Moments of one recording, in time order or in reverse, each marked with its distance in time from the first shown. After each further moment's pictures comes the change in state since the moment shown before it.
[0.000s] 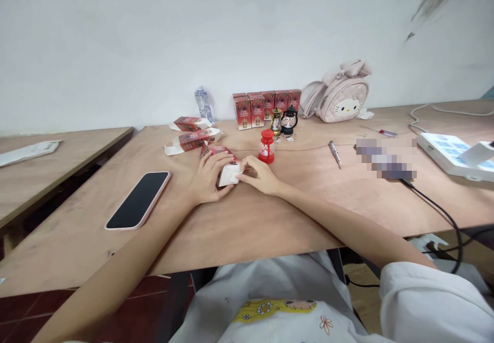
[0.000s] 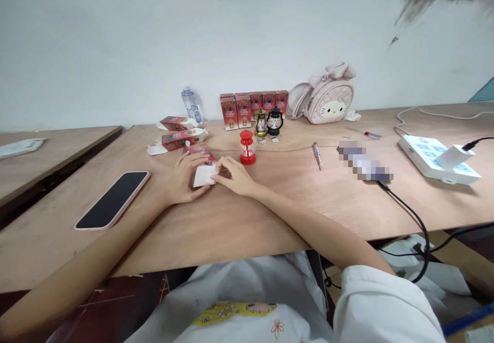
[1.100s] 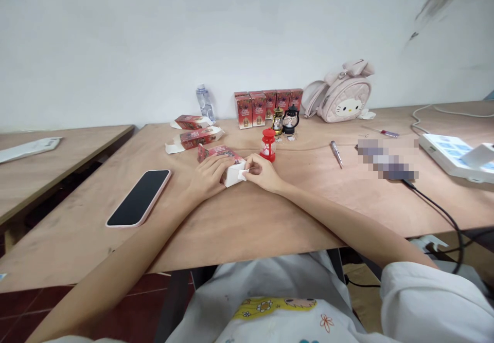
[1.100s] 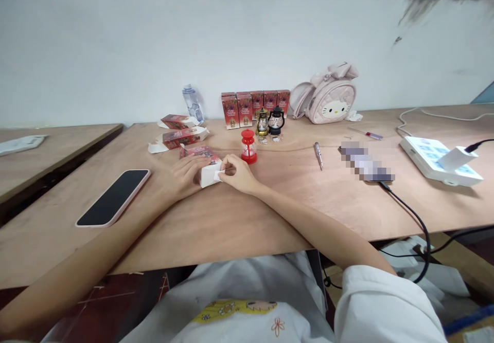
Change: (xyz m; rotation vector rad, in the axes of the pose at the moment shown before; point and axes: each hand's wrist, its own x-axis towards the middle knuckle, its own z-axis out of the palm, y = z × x) left_hand 0.001 -0.005 0.008 0.130 0.125 0.092; right_hand 0.000 0.009 0.005 0.278 0.103 0.173
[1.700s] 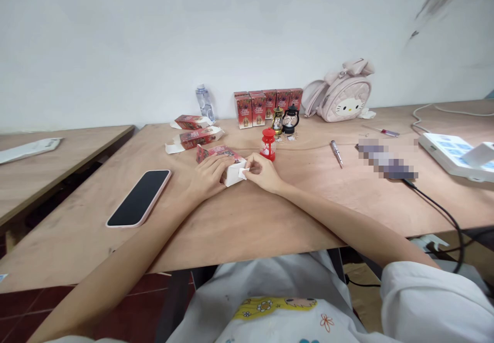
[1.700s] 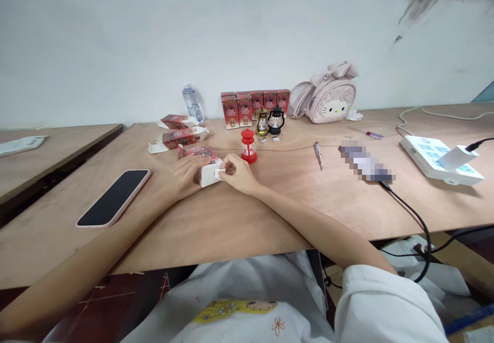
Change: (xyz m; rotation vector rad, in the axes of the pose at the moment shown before) left_hand 0.000 0.001 0.001 0.024 0.030 0.012; right_hand -0.001 -0.002 0.002 -0.102 0.070 -0.027
